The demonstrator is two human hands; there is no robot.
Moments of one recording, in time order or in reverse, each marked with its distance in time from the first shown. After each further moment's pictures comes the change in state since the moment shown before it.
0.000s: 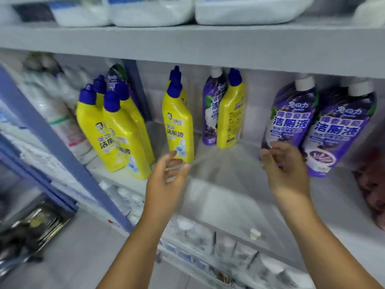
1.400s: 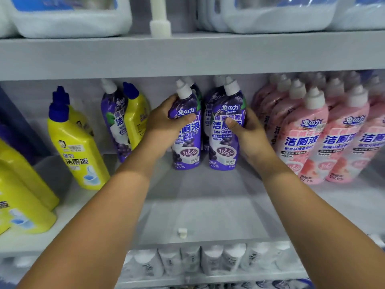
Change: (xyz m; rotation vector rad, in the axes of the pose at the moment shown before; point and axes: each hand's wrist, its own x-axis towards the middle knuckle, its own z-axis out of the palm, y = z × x) left_hand 0.072 0.100 0.191 -0.037 -0.585 0.324; right_hand 0.071 -0.013 -0.122 0.154 0.070 0.020
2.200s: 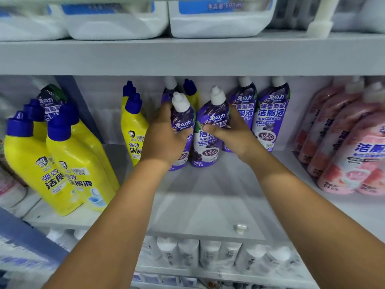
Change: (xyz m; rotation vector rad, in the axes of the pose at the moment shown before) left_hand -0.051 -0.021 -0.127 0.514 0.202 0.078; right_hand -0.012 -0.003 0.153 -0.250 -0.298 0.051
